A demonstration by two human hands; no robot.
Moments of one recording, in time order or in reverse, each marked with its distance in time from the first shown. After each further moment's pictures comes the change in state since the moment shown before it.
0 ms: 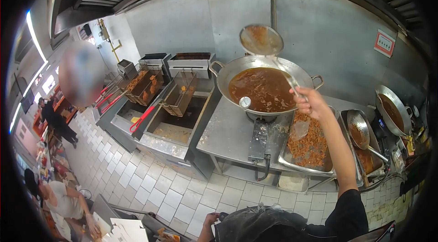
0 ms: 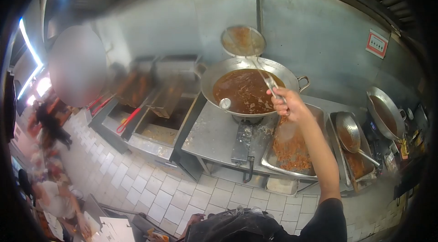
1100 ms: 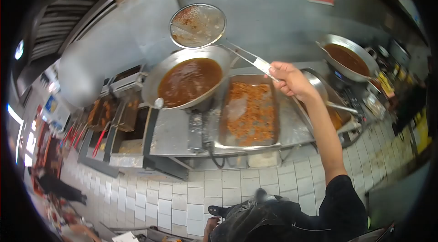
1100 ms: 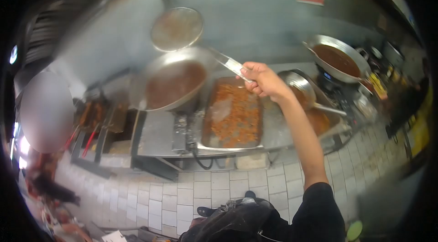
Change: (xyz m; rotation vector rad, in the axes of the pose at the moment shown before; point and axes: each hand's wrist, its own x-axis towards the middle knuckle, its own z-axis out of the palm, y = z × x) left_hand -0.088 0.083 0.160 0.123 -0.135 -0.291; right_hand -0.195 -0.041 -0.178 -0.302 0.146 -0.188
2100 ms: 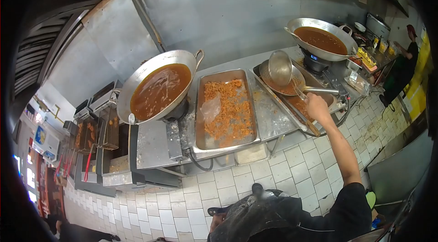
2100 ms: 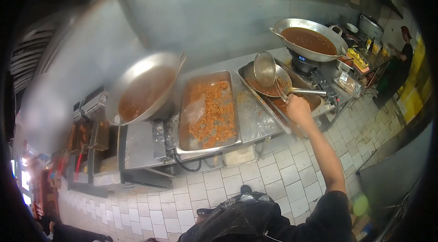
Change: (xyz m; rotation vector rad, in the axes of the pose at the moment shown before) left_hand 0.056 0.003 0.034 0.327 -0.258 0.595; right_hand -0.127 0.149 -0.139 -1.214 0.759 0.294
